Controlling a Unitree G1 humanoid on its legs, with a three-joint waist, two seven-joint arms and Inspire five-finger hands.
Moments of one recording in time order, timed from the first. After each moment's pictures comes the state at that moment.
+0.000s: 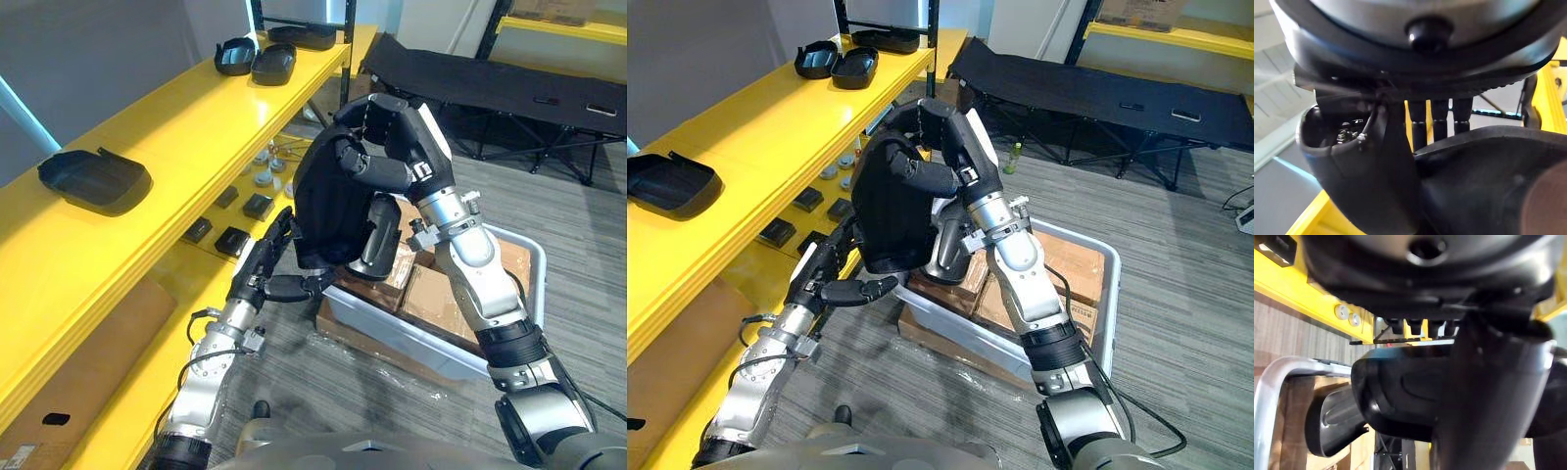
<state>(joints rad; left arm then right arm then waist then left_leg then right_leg) 0.13 0.17 -0.15 -0.03 -0.07 -0.13 -0.15 -0.42 -0.36 0.19 -0.04 0.26 -0.18 0.13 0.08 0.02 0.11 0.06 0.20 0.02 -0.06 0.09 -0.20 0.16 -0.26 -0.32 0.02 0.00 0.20</state>
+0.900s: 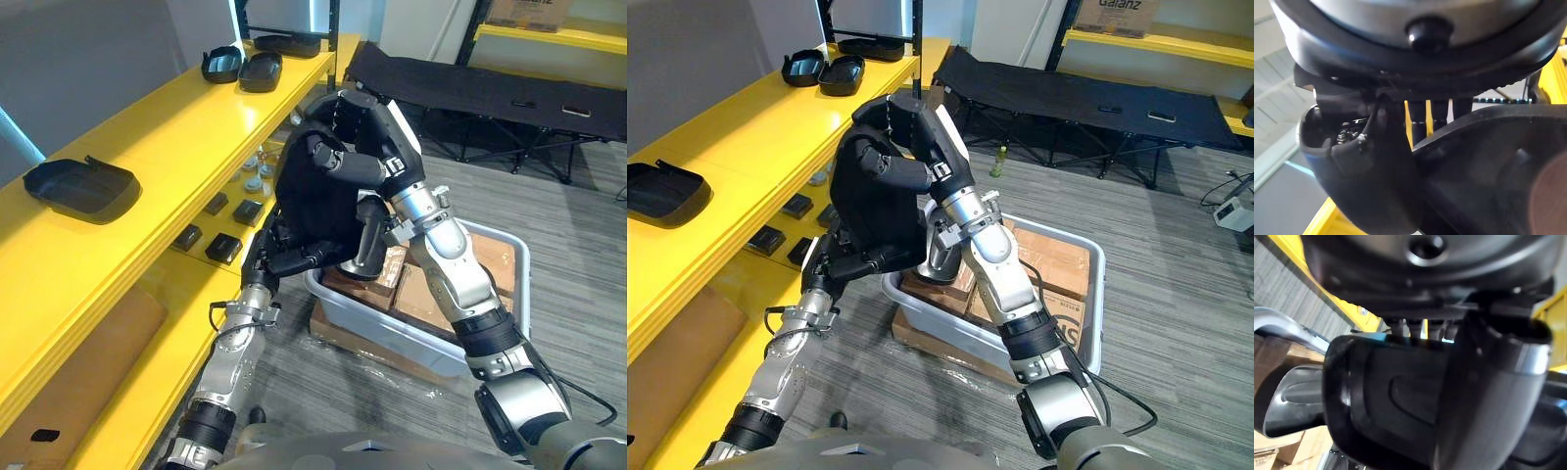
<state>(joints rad) -0.01 0.09 -0.19 0.19 -0.39 -0.17 0.02 -0.49 -0.27 0.25 0.04 0.30 -0.18 0.15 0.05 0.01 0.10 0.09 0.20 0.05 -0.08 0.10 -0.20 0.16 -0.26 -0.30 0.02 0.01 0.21</state>
